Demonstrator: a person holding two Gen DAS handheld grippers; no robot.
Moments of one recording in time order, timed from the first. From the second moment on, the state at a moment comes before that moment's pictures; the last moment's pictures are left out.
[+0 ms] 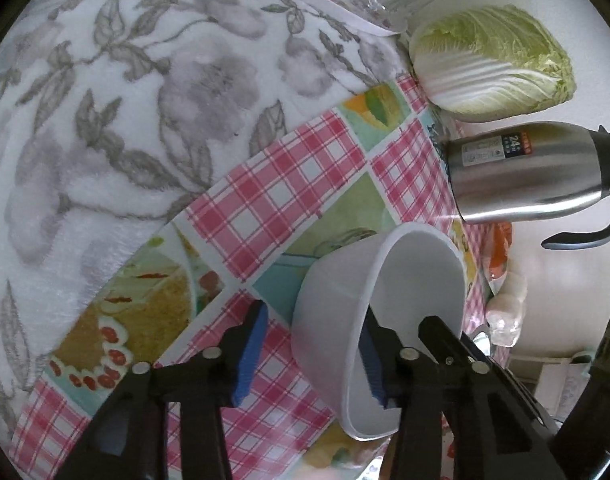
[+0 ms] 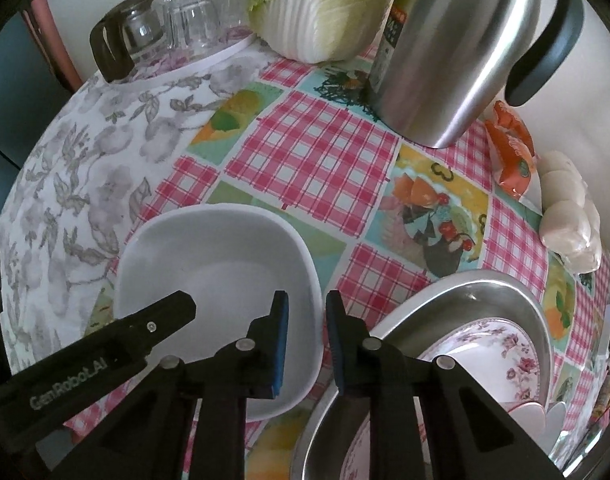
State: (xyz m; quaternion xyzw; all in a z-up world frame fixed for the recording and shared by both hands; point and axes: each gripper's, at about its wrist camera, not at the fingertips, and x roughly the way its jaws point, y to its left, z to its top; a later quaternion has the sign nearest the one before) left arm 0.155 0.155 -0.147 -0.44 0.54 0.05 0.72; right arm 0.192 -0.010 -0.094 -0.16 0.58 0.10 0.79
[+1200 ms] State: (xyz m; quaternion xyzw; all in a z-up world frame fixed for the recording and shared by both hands) left arm 0.147 0.169 -0.149 -0.43 0.53 0.08 0.73; right arm 0.189 0.007 -0.122 -0.17 0.60 0.13 0.77
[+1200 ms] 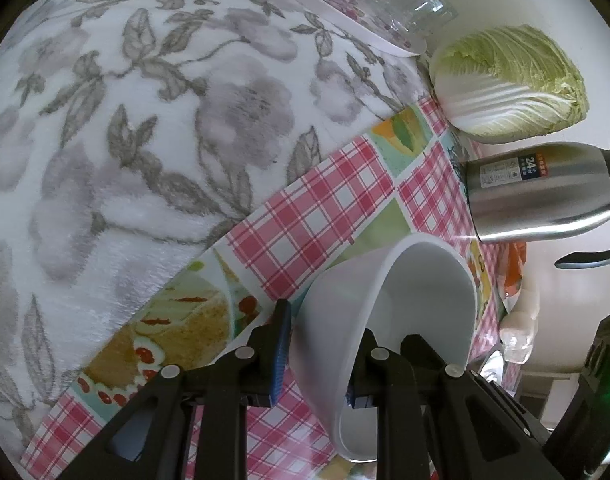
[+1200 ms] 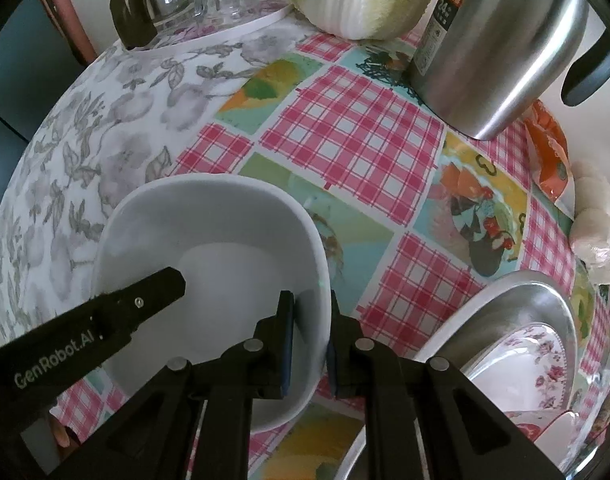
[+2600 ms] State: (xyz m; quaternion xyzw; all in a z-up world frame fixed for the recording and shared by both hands) left arm 0.132 0.122 -0.051 -0.38 0.48 -0.01 0.79; right arm 0.146 -0.041 -0.024 -0.11 0.55 0.13 0.82
